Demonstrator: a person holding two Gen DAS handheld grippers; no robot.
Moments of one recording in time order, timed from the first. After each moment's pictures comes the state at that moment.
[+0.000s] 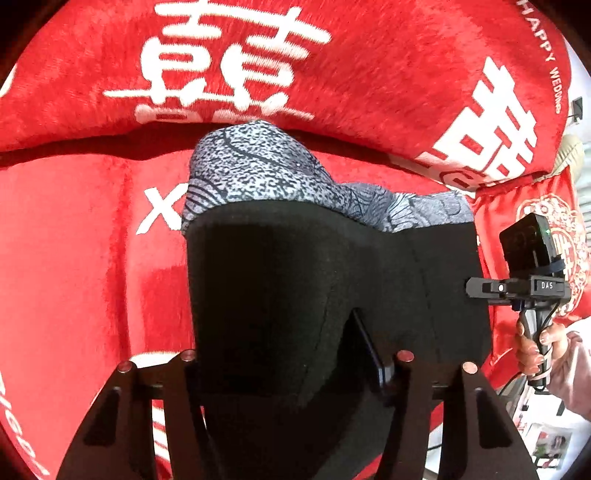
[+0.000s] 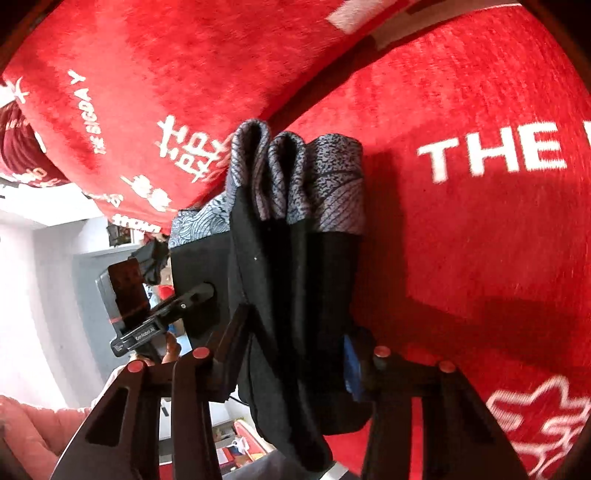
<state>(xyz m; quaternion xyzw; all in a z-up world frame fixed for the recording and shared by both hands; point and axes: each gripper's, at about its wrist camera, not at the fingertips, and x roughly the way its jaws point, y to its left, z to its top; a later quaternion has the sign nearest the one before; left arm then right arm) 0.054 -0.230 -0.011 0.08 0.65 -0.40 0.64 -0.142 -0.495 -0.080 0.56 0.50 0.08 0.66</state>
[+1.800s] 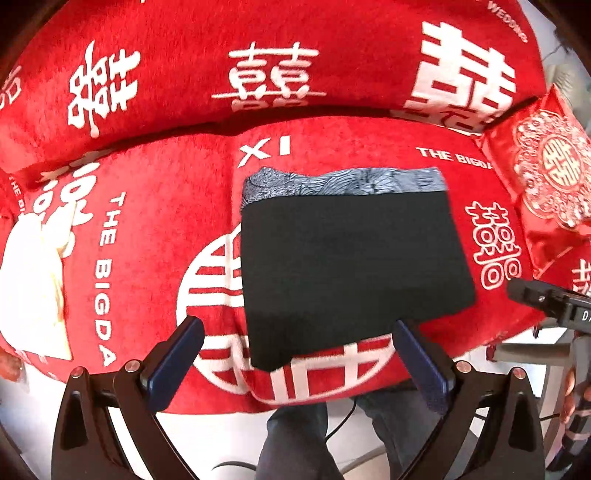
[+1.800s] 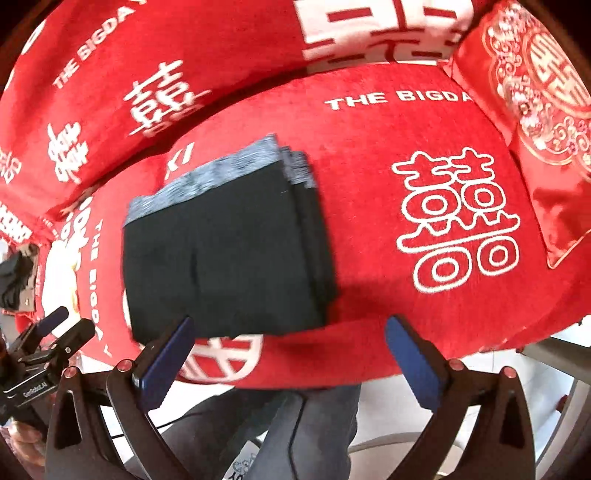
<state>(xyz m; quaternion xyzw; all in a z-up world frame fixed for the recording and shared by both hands) -0.077 -0.092 0.089 0.22 0.58 -0.34 0.71 -0.259 -0.292 0.061 0.35 0.56 -0.24 0.71</state>
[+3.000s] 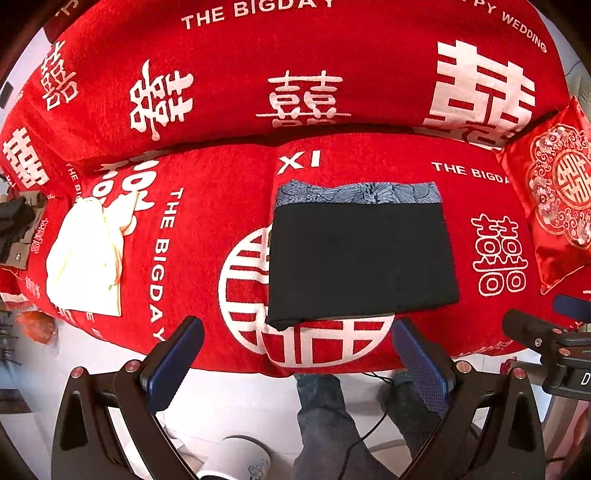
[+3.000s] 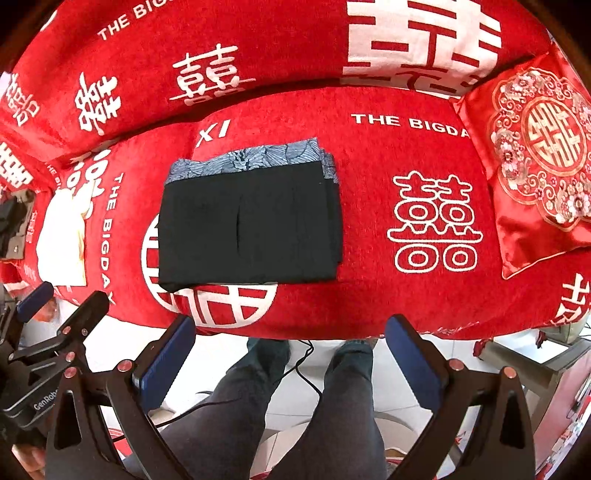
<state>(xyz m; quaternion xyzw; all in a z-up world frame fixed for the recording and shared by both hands) -0.123 -0.095 0.167 0.24 0.57 -0.24 0.74 -0.248 -0.256 0.146 0.28 0.62 -0.21 0.70</state>
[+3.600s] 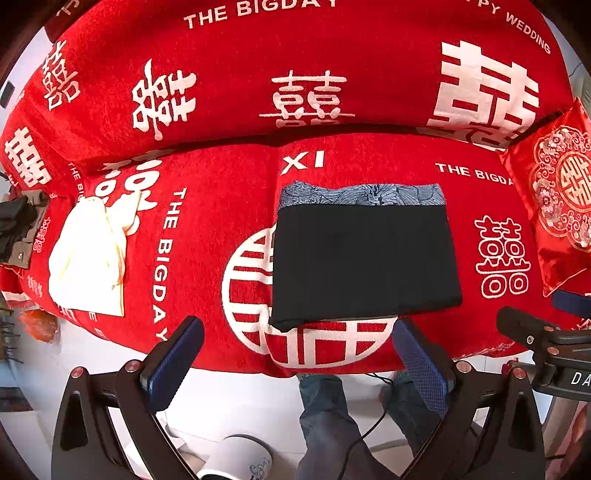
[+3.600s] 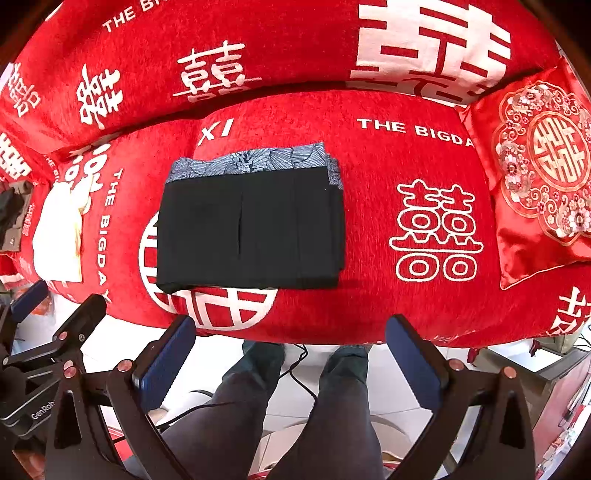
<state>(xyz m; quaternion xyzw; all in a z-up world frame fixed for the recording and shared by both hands) -0.117 -0.093 0.167 0.24 0.57 -0.24 0.74 -0.235 -0.256 0.143 0.26 0.63 -0.21 0.70</state>
